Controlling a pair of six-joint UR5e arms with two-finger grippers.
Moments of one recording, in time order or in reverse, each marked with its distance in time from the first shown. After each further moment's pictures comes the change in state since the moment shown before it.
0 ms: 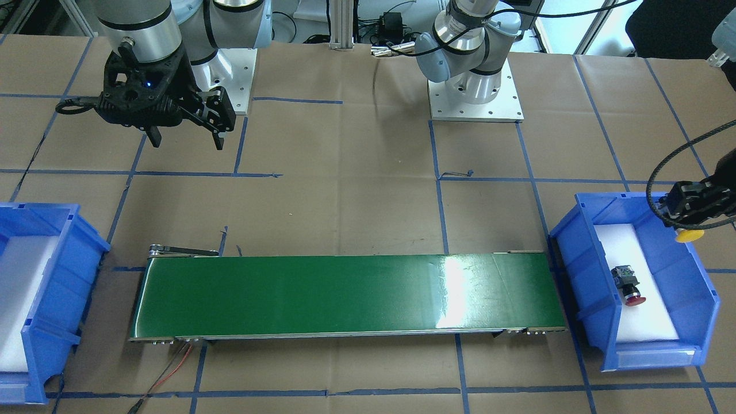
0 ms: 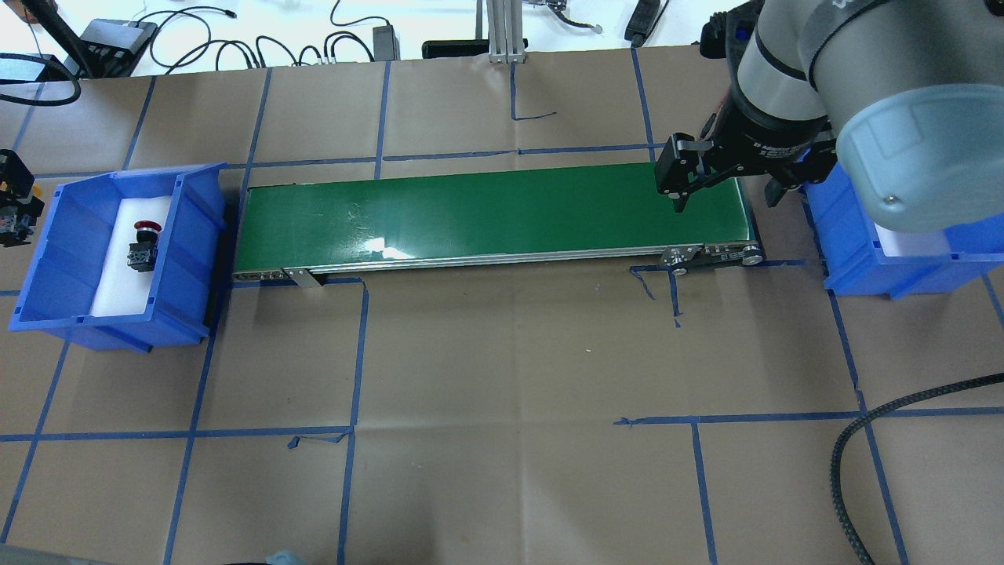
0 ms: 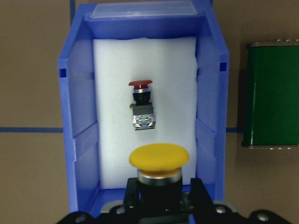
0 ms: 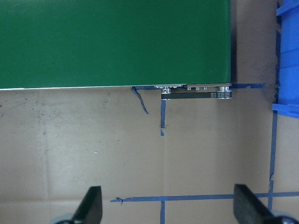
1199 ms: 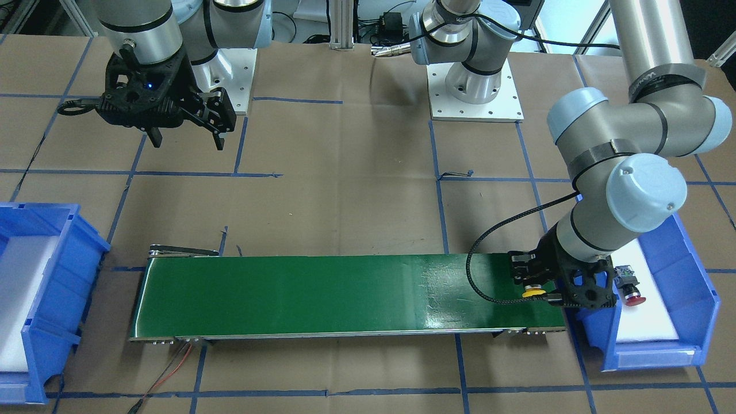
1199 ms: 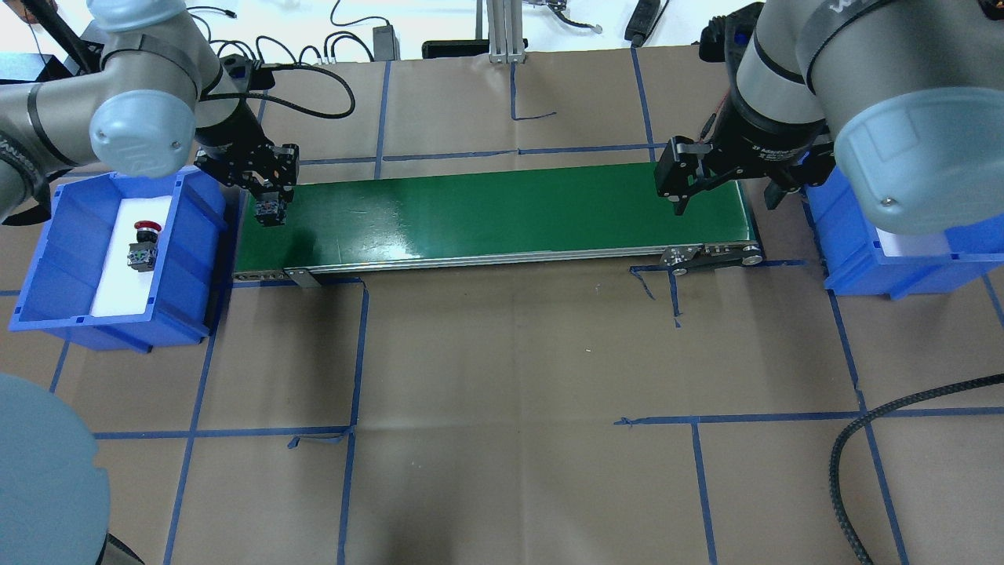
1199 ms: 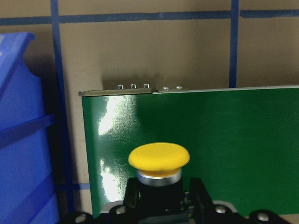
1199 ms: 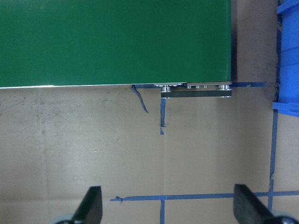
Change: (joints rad) left arm -0.338 -0.165 -0.118 0.249 0.003 -0.307; right arm 0.000 0.000 0.005 0.000 -0.001 0.000
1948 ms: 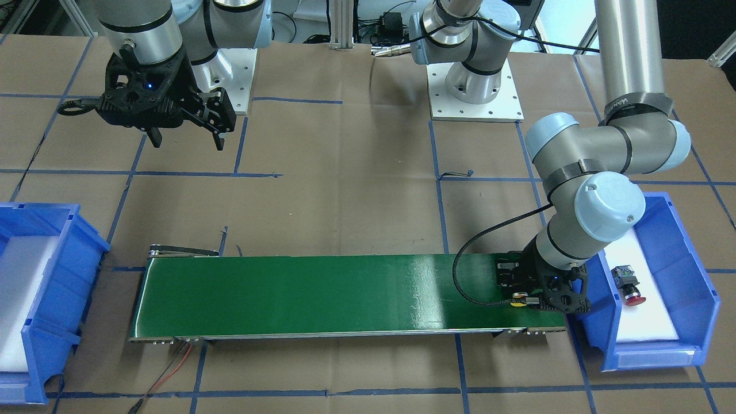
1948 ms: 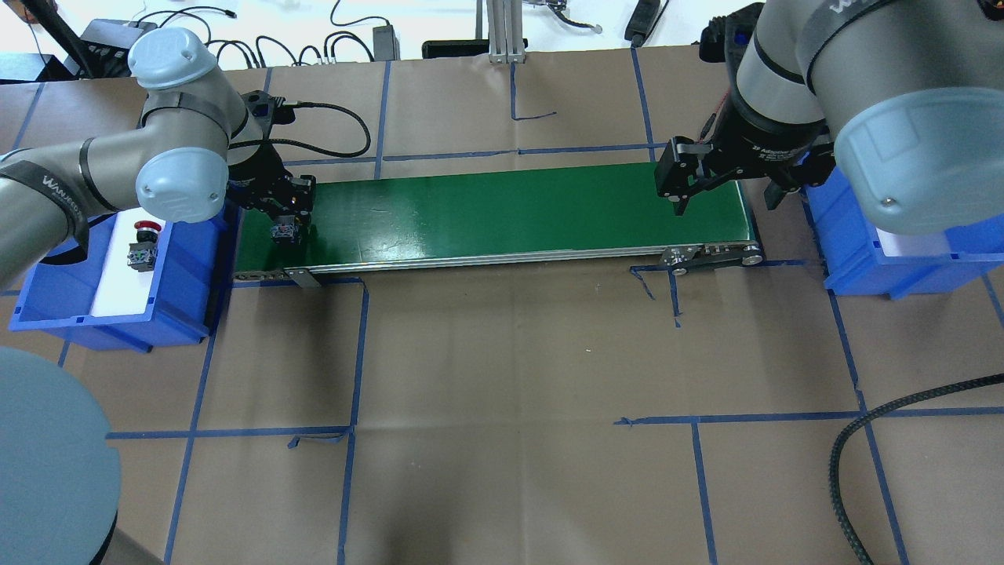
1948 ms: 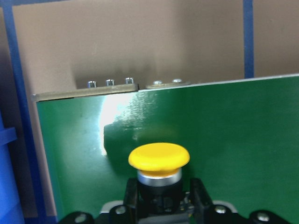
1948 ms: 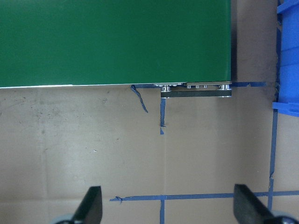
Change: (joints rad) left arm -0.001 -0.025 -0.091 0.148 0.002 0.032; right arm 0.000 0.000 0.000 0.000 -0.001 0.000
